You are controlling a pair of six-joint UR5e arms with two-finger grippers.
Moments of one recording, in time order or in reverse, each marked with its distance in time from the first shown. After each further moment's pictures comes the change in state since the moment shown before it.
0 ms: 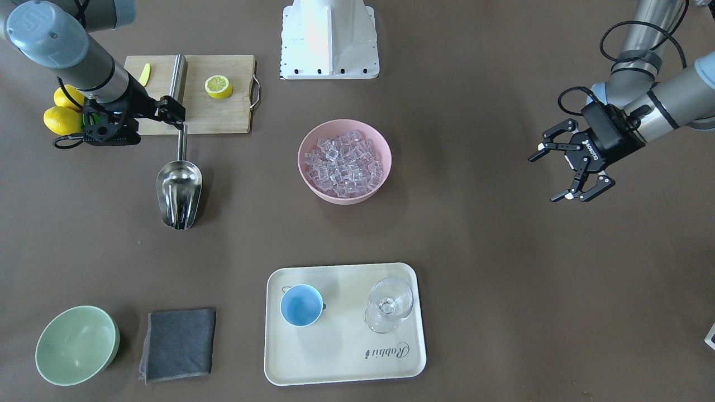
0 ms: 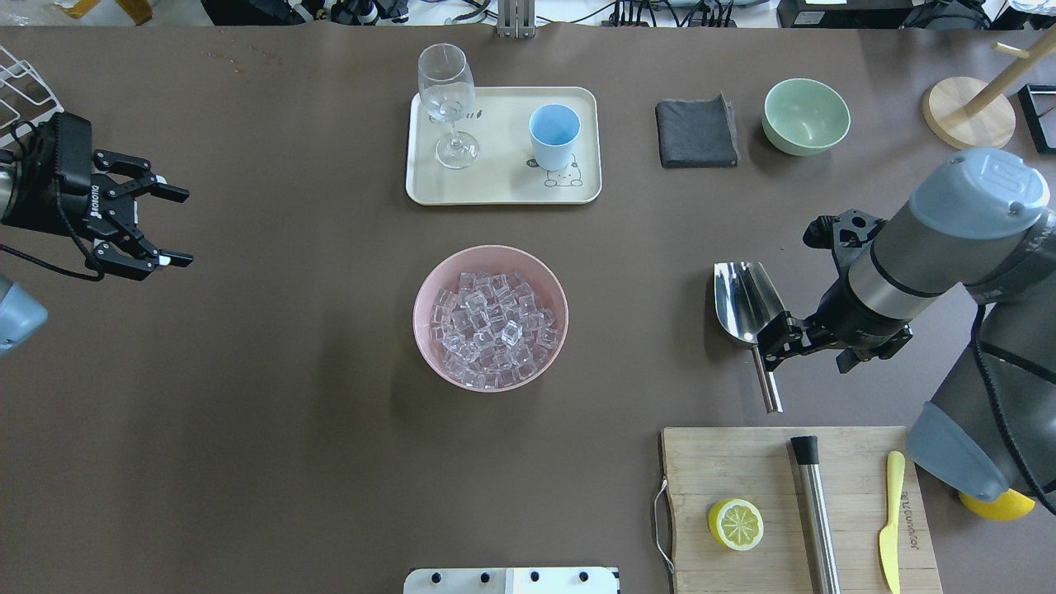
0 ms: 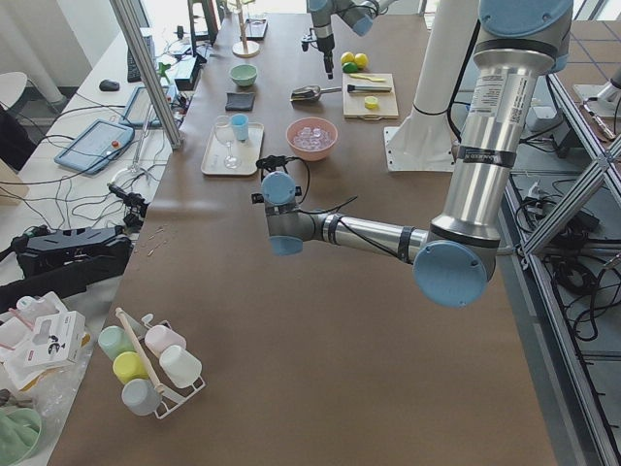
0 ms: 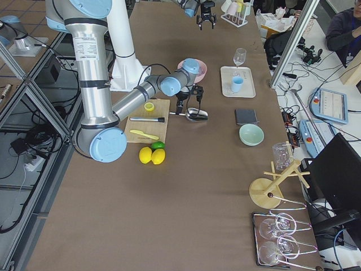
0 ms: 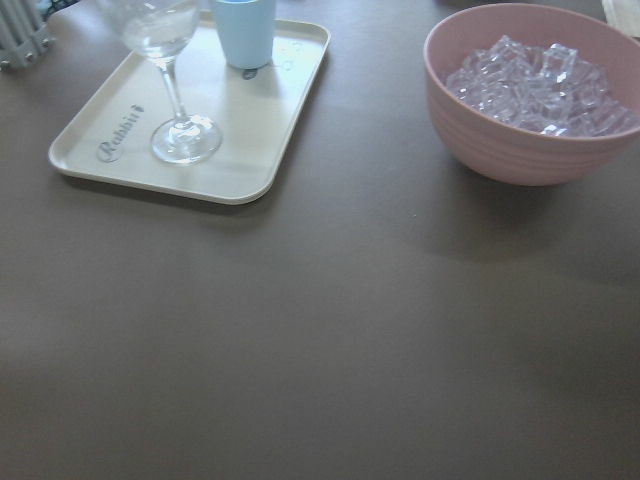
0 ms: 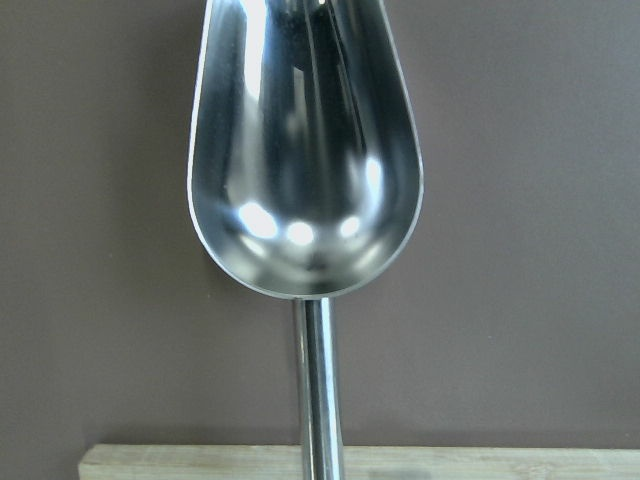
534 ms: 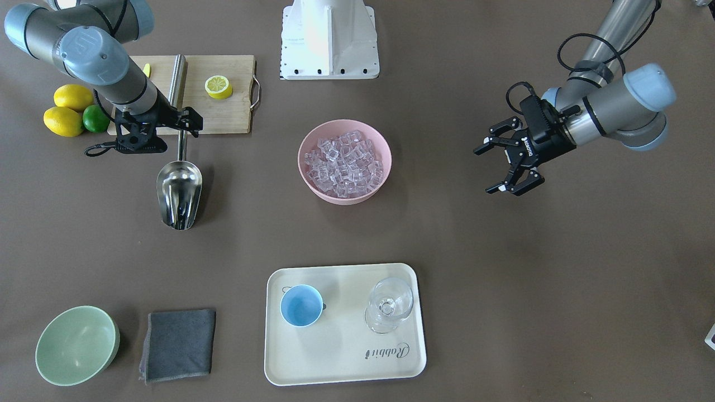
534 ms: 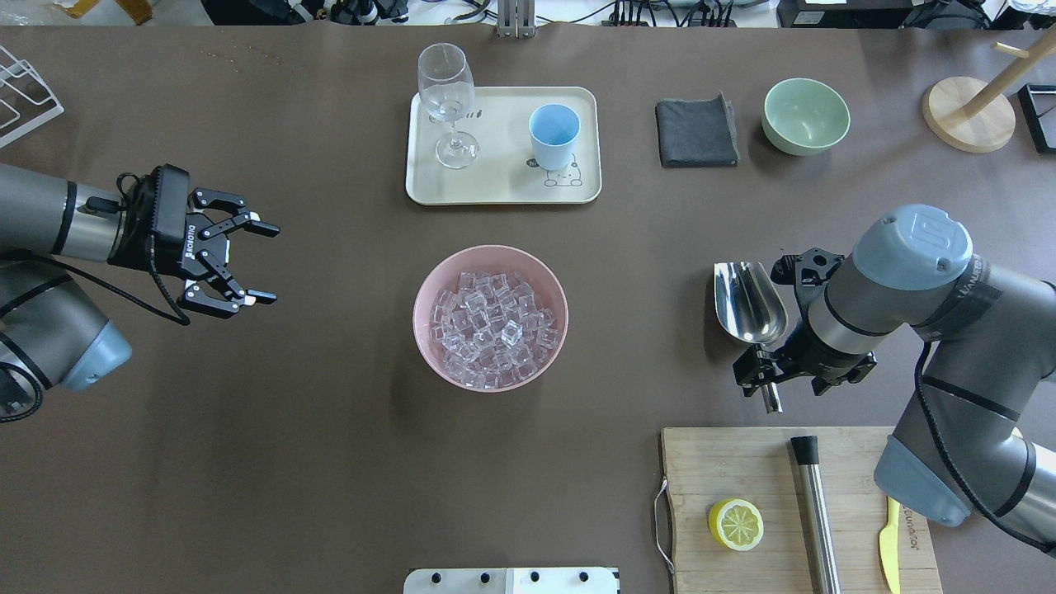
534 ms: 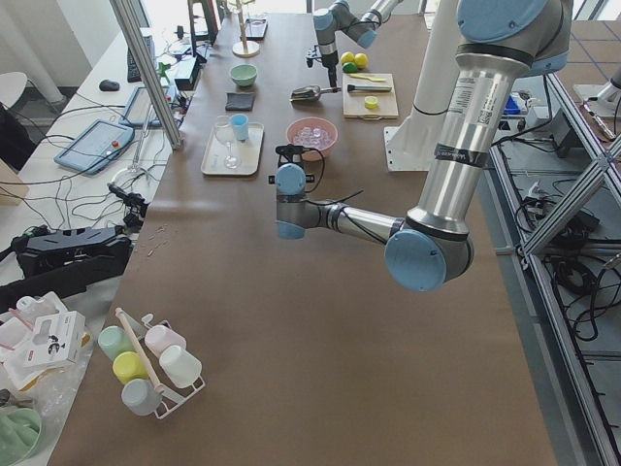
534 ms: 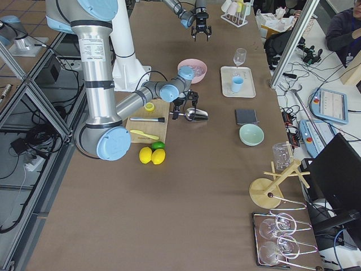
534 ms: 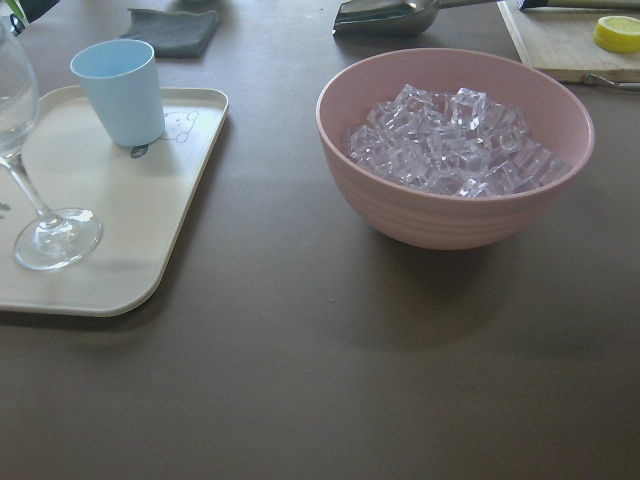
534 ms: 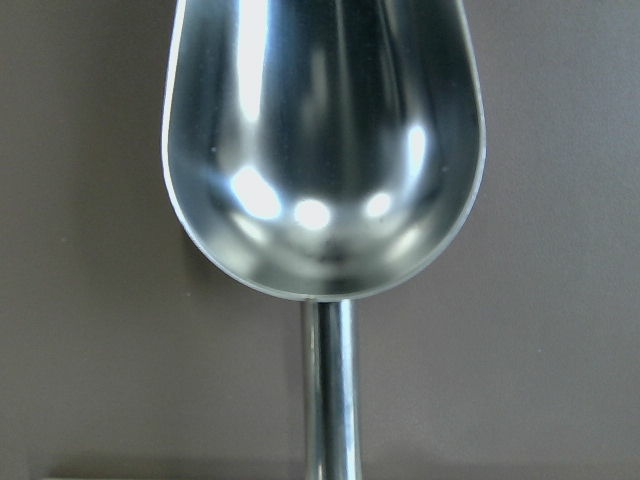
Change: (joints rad) left arm 0.174 -0.087 0.054 -0.147 0.095 -0.004; right arm -0.102 0.003 -0.092 0.107 -0.077 0.059
